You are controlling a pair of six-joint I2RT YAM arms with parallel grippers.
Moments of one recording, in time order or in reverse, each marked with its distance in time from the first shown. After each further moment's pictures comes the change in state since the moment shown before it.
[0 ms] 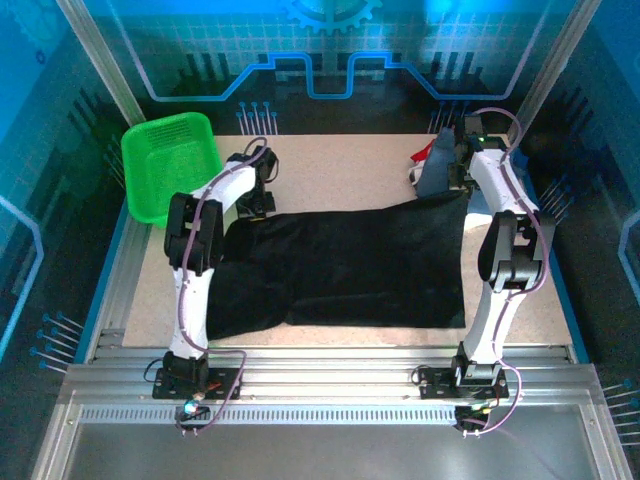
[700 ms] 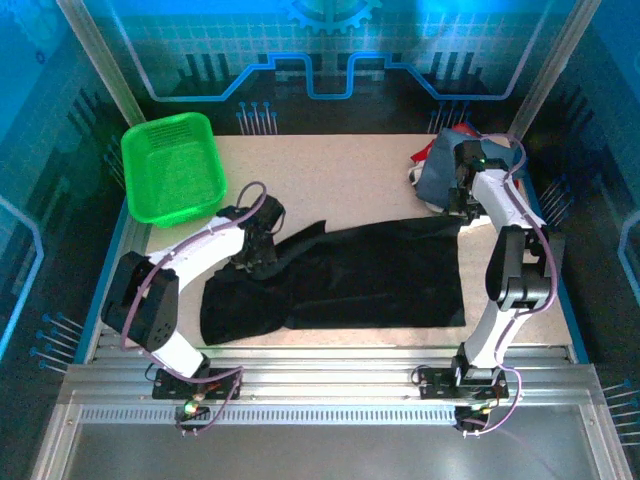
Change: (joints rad) left arm -0.251 -0.673 -0.753 0.116 -0.032 -0.245; right arm -0.002 -0.171 -0.309 -0.001 -0.026 0.121
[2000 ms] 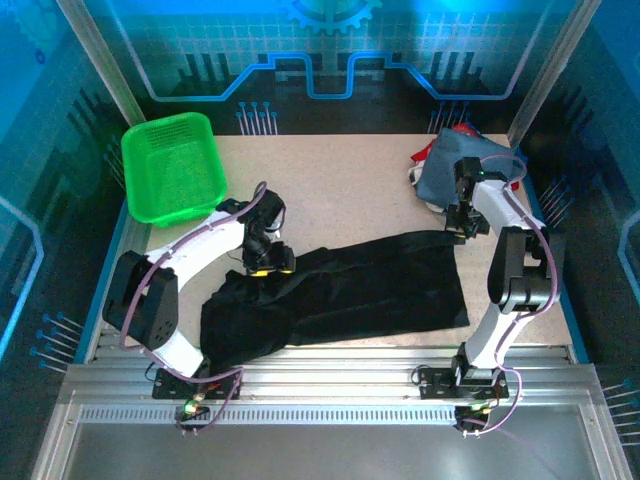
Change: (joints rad) left arm 0.016 0.025 0.097 -0.095 0.378 0.223; right arm -0.019 -0.018 -0.122 -0.008 -0.079 0.096
